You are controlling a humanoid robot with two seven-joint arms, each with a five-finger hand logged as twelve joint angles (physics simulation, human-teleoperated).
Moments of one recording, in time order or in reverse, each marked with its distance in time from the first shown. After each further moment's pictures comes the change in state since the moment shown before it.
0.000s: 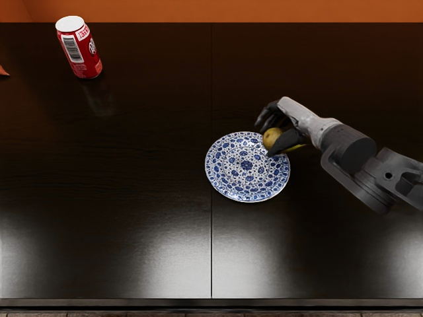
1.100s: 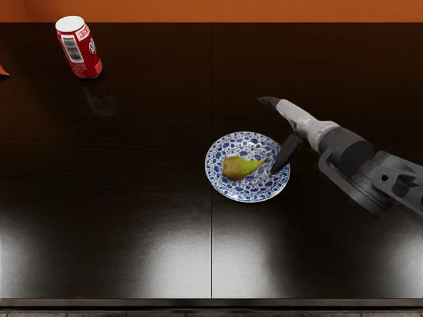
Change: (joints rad) left arm 0.000 0.000 0.000 0.000 0.000 0.000 0.000; right arm 0.001 -0.023 0.004 -0.007 0.004 0.022 0.000
